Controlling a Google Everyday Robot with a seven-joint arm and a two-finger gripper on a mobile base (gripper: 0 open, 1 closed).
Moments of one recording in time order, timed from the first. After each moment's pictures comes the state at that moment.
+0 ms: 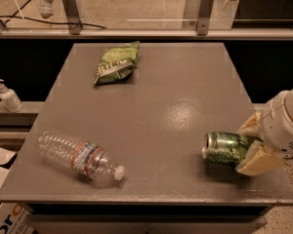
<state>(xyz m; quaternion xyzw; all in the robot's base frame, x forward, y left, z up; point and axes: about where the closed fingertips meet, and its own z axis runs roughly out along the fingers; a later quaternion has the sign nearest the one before) 0.377 -0.209 0.851 -0.62 0.77 0.01 0.15</state>
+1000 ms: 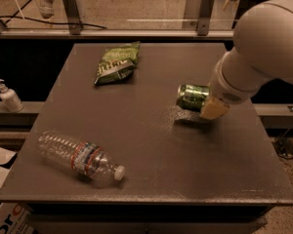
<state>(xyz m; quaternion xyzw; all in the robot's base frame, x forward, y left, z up) 0.512 -0.170 0.862 -0.57 0.78 -0.11 0.21</state>
